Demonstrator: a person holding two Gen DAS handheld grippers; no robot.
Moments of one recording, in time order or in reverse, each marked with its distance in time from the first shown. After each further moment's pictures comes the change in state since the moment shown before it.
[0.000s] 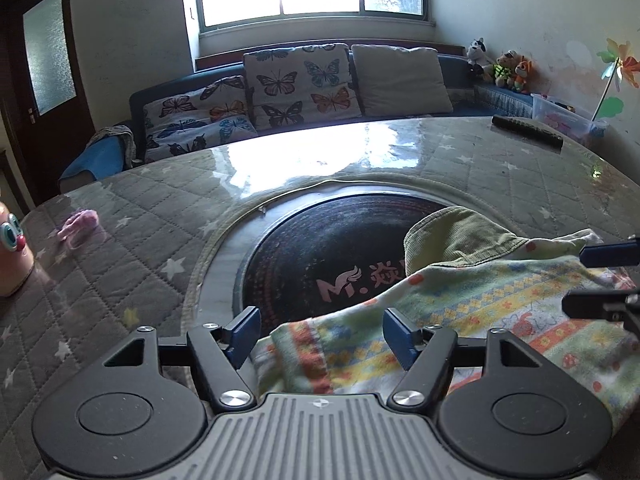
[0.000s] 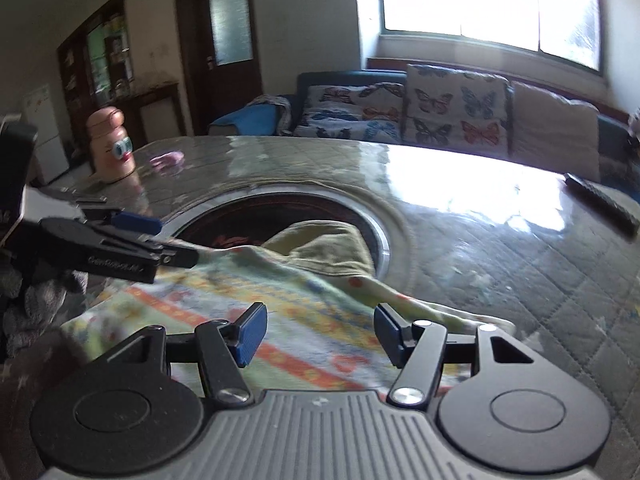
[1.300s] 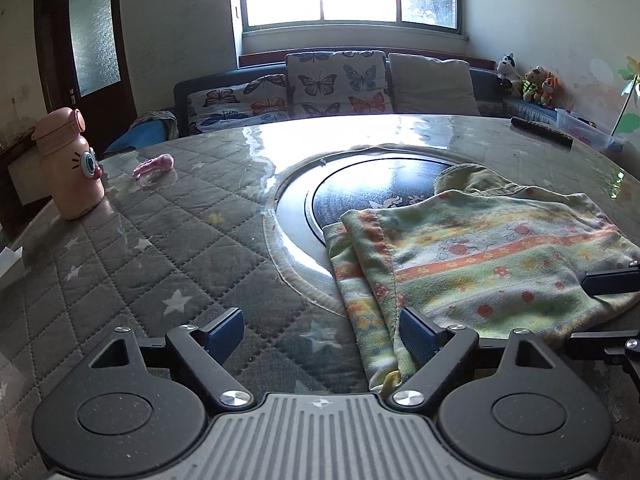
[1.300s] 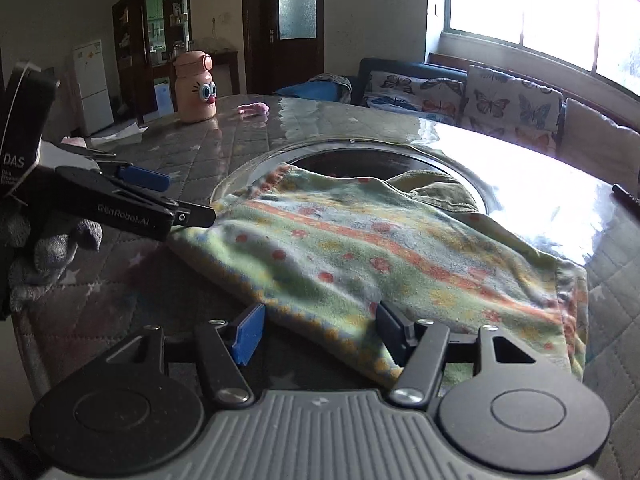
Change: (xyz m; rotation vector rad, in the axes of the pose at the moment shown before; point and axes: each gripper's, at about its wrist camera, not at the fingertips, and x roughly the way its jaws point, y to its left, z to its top) left arm -0.067 0.020 -0.074 -0.076 -0.022 0.073; right arm -0.035 0.066 -0.049 -0.113 0.038 0.082
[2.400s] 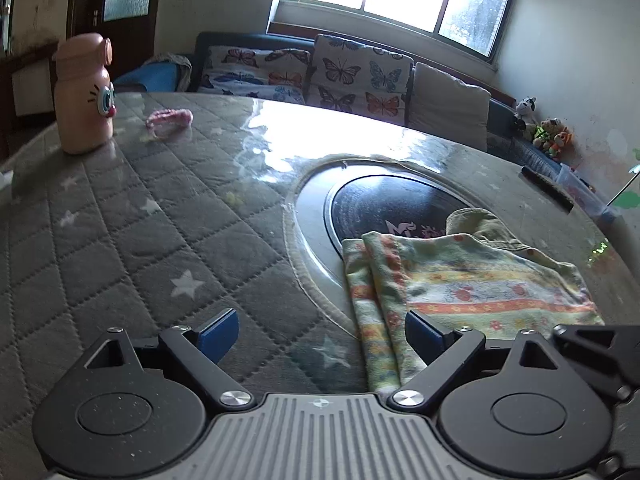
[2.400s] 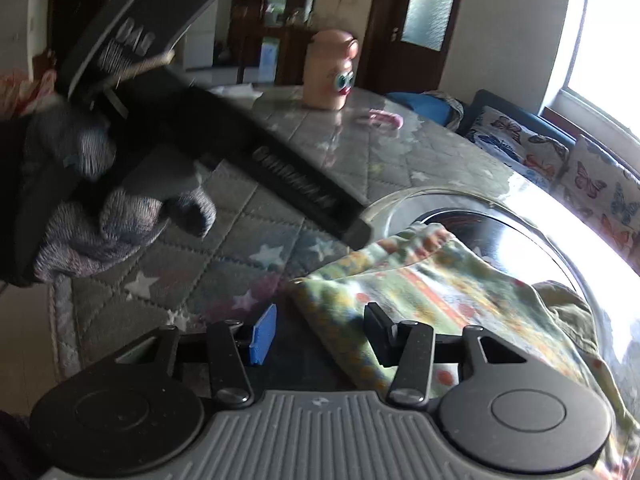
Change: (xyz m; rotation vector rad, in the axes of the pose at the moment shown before) left arm 0.004 0.042 0.017 -0.264 0.069 -0.120; right arm 0.052 0.100 0.044 -0.379 0.045 0.143
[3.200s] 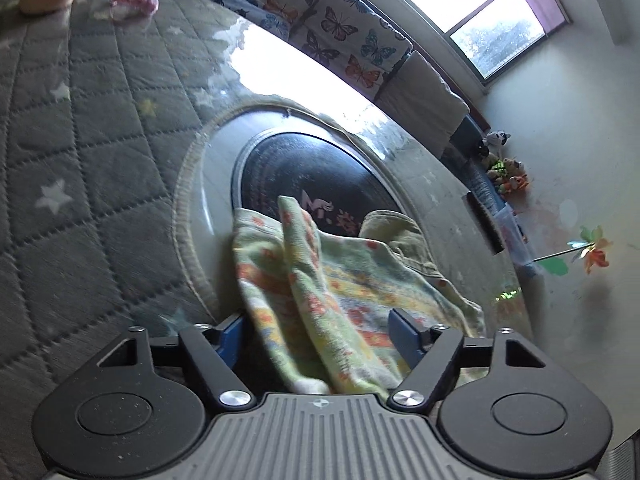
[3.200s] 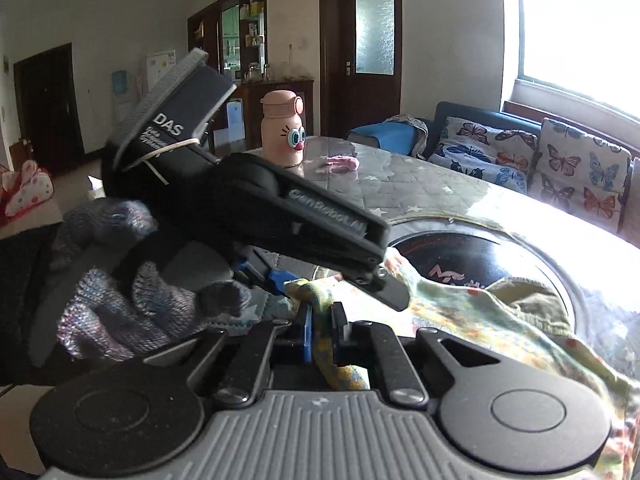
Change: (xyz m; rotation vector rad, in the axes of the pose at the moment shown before) left arm 0.034 -0.014 0.016 -0.350 0.177 -0.271; right arm -0.051 -0.046 -0.015 0.252 -0.161 0.024
